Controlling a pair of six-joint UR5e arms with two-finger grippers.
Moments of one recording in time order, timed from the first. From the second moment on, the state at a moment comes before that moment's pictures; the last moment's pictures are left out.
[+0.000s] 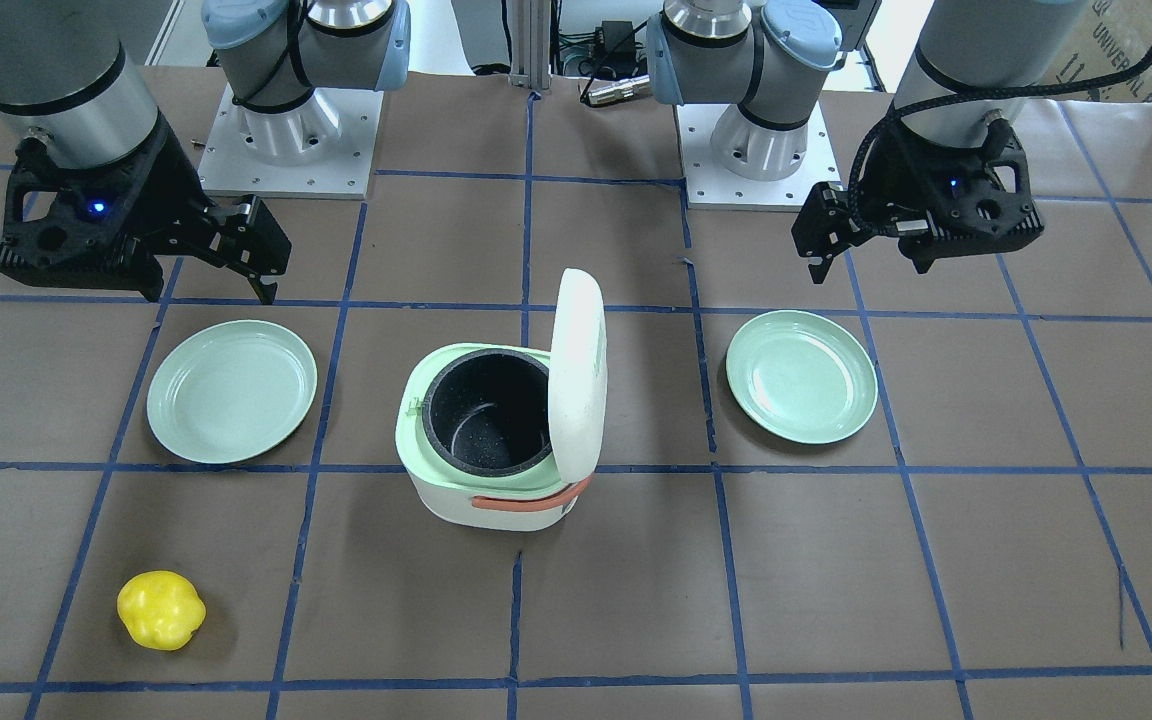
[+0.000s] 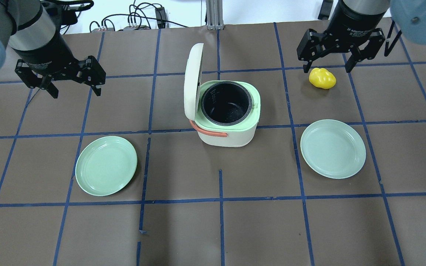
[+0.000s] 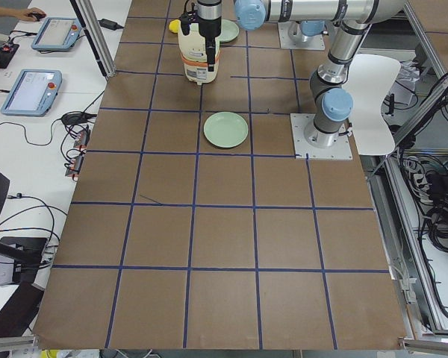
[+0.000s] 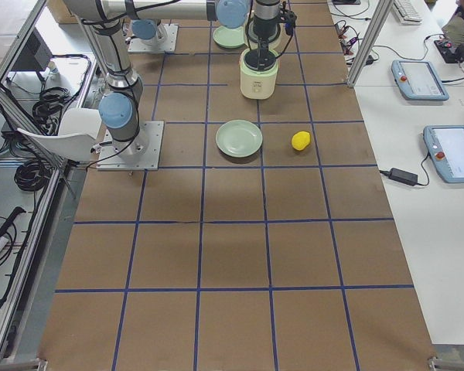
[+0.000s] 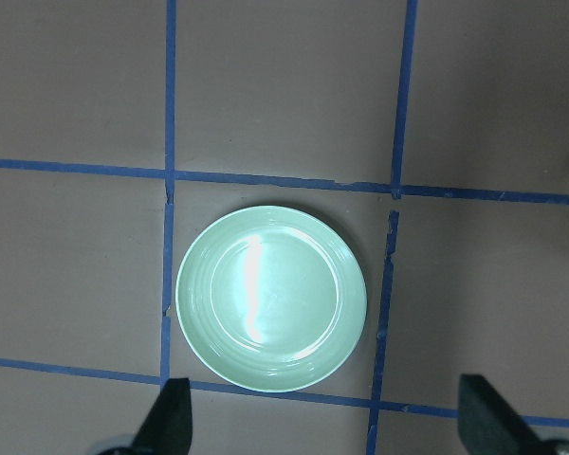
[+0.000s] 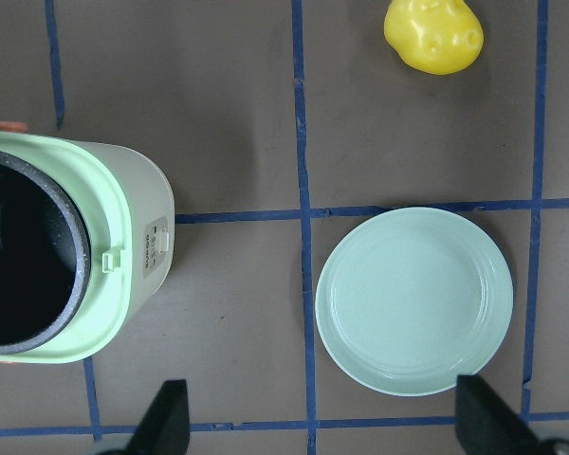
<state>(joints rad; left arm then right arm) -1.50 -1.56 -1.59 -1.55 1.67 0.00 1.55 -1.49 1.49 -1.57 -1.55 0.01</state>
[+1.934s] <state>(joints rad) -1.50 -1.56 -1.59 -1.55 1.67 0.00 1.55 -1.49 1.50 -1.58 -1.55 0.01</state>
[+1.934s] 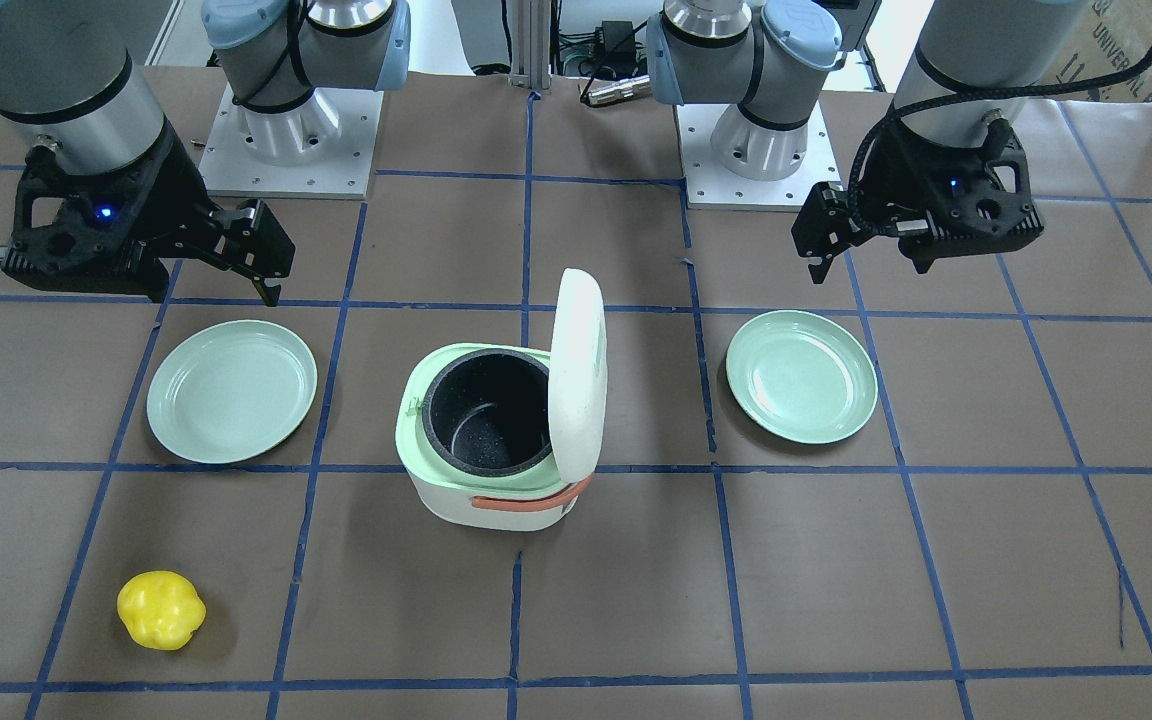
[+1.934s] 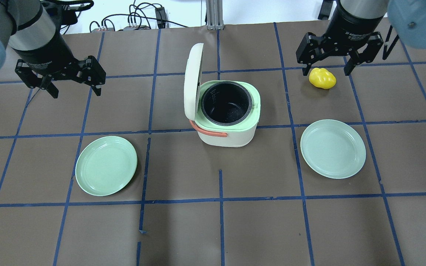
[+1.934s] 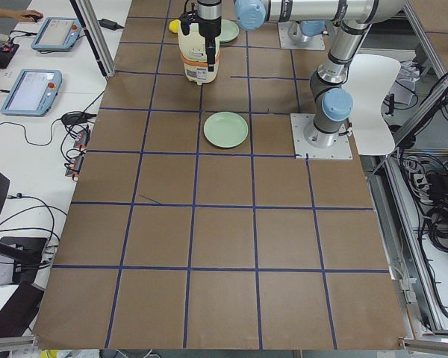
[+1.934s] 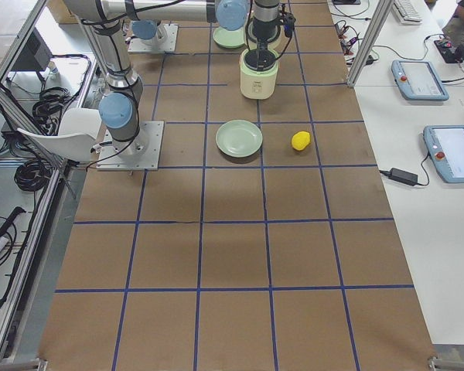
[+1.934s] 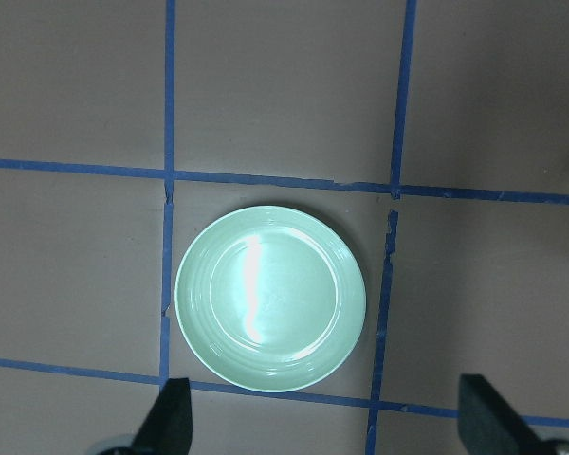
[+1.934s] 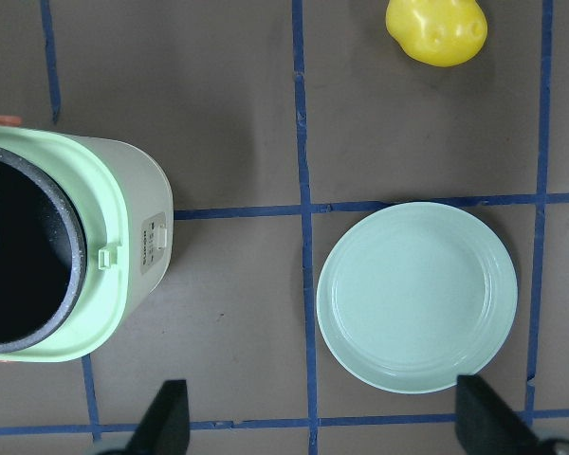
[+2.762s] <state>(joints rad) -1.50 -1.56 -1.59 -1.55 1.67 0.00 1.55 -1.49 1.50 -1.58 -1.55 0.01</state>
